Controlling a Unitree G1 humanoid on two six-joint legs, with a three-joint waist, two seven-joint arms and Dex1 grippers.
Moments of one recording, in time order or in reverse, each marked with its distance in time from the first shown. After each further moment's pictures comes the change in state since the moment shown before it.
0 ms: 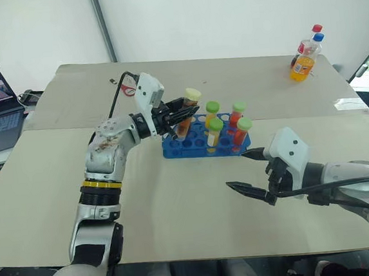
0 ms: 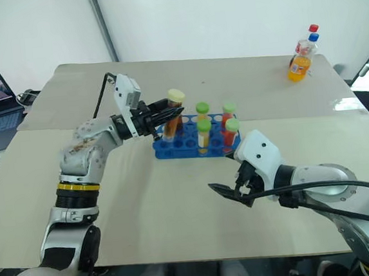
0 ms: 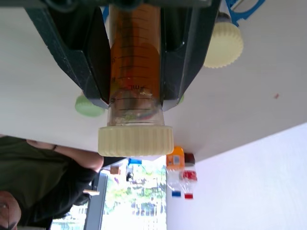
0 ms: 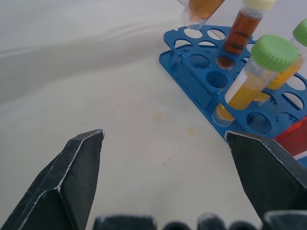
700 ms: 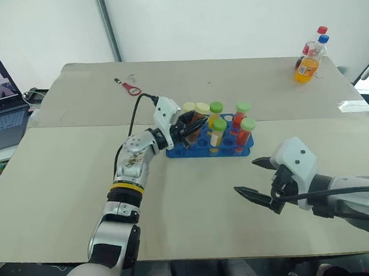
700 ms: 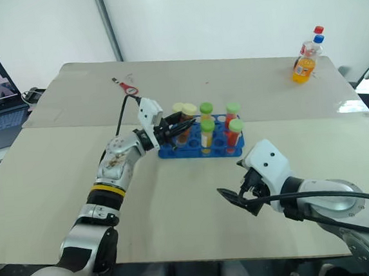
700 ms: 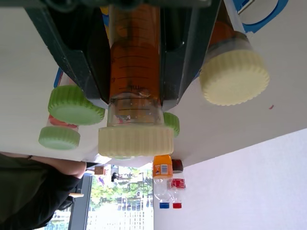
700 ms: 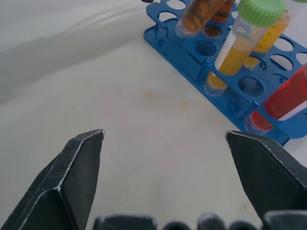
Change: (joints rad) left arm -0.016 -0.119 -0.056 0.402 0.114 -0.428 0.045; right arm 0.128 0.007 -0.087 -0.072 0.087 0.073 -0.129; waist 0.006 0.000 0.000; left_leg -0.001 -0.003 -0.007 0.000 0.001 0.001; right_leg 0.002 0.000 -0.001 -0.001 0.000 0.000
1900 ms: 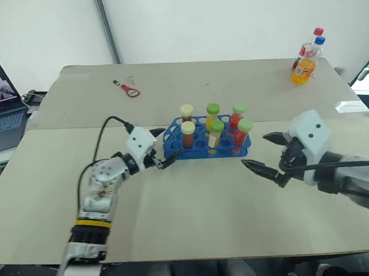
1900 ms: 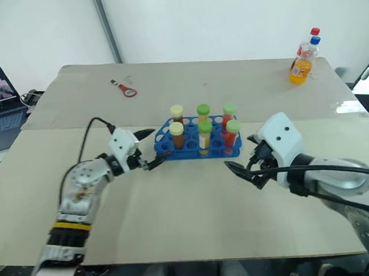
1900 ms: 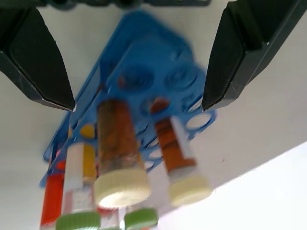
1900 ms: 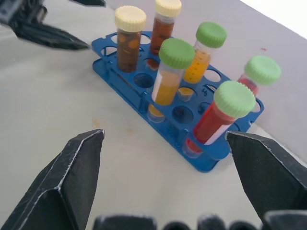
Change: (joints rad) left arm 0.383 0.389 0.002 -0.584 0.038 0.214 0.020; right arm -0.078 -0.095 -0.024 0.197 -0.070 -0.209 0.097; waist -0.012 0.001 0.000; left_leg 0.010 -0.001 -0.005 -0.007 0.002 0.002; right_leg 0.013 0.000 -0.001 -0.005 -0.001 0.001
